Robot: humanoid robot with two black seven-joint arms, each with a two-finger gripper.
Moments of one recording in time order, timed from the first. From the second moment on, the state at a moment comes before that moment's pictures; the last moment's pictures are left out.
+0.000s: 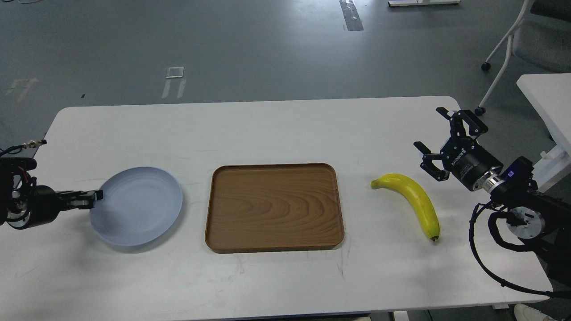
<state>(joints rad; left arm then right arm) -0.68 0.85 -0.37 -0.87 1.64 -0.29 -0.49 0.60 -0.58 0.40 0.79 -0.06 0.49 0.49</state>
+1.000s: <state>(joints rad) -1.04 0.26 -0.15 -0.74 1.68 -0.40 -0.49 0.58 -0.59 0.40 0.79 -0.06 0.49 0.49</state>
